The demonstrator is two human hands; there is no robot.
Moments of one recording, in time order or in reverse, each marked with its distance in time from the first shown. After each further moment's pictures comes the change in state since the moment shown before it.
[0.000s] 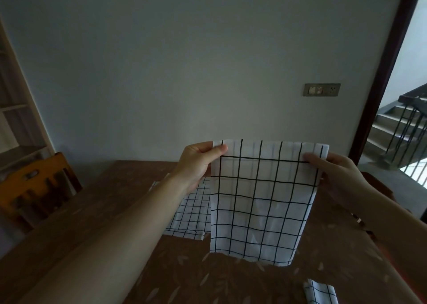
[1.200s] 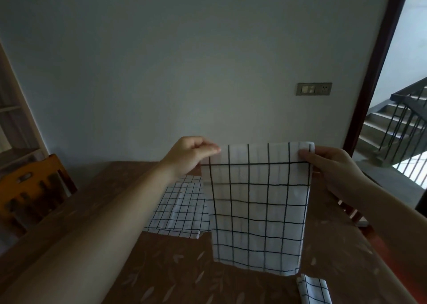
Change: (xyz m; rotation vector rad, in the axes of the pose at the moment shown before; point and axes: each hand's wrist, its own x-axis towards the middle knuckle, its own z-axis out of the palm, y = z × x) left_hand -0.007 0.026 -0.004 0.499 -0.081 0.069; right_hand -0.008 -0.012 -0.011 -0.125 -0.073 -0.113
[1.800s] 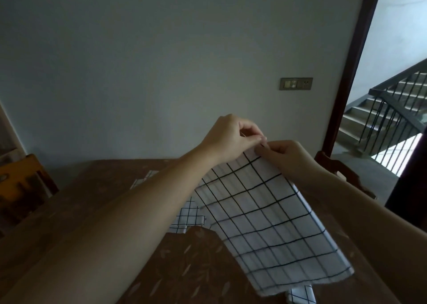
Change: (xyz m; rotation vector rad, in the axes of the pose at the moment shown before) left_hand 0.016 0.063 0.090 0.288 -0.048 0.459; right_hand -0.010 -0.007 0.028 -0.344 -0.112 -0.129
